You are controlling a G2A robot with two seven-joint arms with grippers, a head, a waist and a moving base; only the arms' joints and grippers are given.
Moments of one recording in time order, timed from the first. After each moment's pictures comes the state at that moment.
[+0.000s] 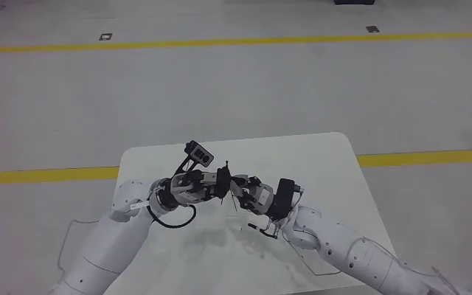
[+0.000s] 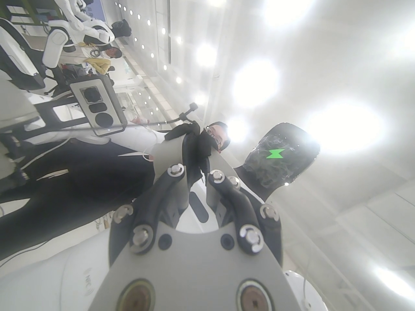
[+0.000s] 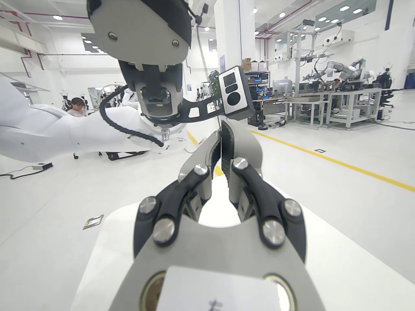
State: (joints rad) left arm 1.20 -1.12 -1.07 -1.65 -1.07 -0.11 -1.18; right arm -1.07 -0.93 0.51 -1.58 -0.95 -0.34 -0.76
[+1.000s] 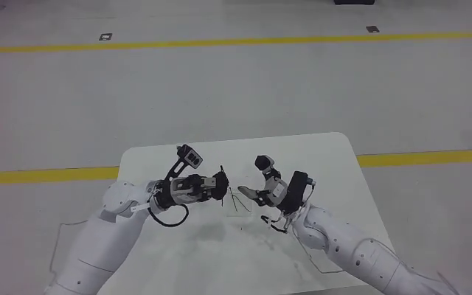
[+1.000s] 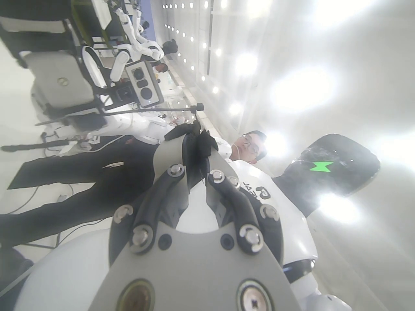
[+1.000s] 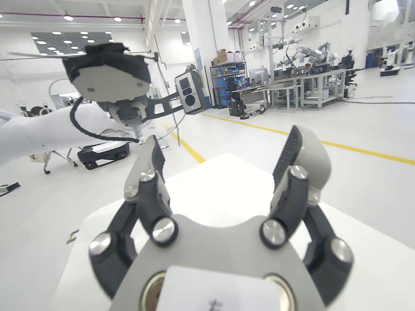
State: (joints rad) left arm 1.22 -1.10 -1.13 -1.59 -0.84 -0.11 -1.19; right arm -1.14 -0.90 0.59 -1.49 -0.85 -0.34 -0.75
